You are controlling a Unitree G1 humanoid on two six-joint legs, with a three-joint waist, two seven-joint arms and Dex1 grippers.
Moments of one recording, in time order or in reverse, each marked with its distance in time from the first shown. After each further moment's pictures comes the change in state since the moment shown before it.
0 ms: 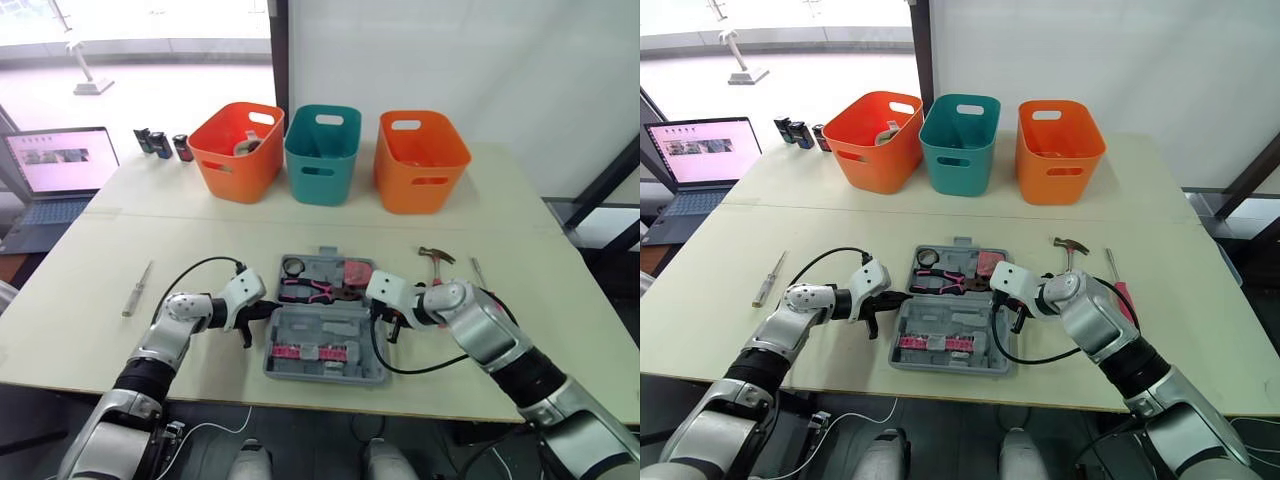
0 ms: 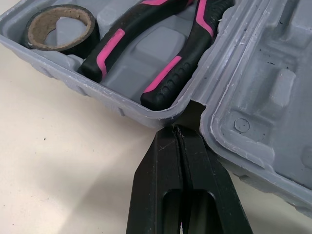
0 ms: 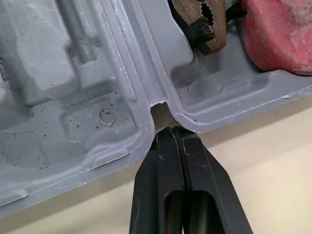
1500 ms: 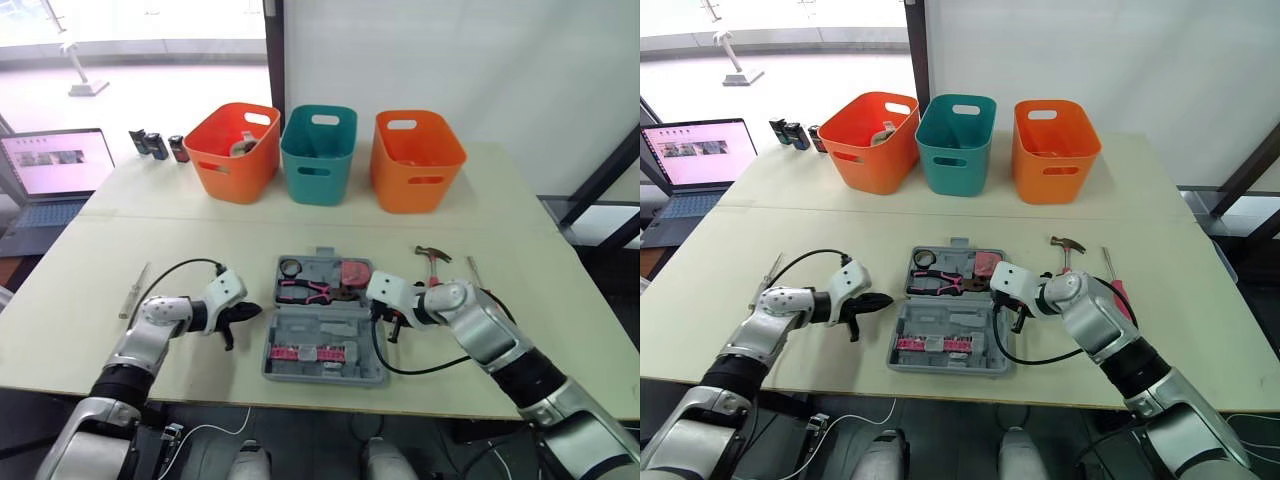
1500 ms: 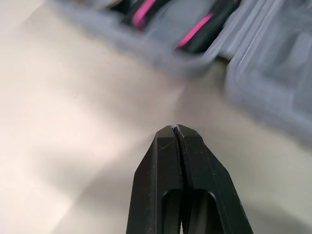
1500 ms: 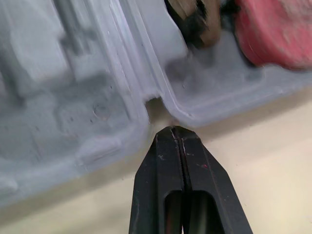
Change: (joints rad) left arm 0.086 0.132 0.078 -0.061 -0.060 0.031 0.012; right arm 0.050 -0.052 -0.067 0.017 -0.004 -0.085 -0.002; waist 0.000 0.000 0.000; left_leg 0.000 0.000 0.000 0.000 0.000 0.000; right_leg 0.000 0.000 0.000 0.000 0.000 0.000
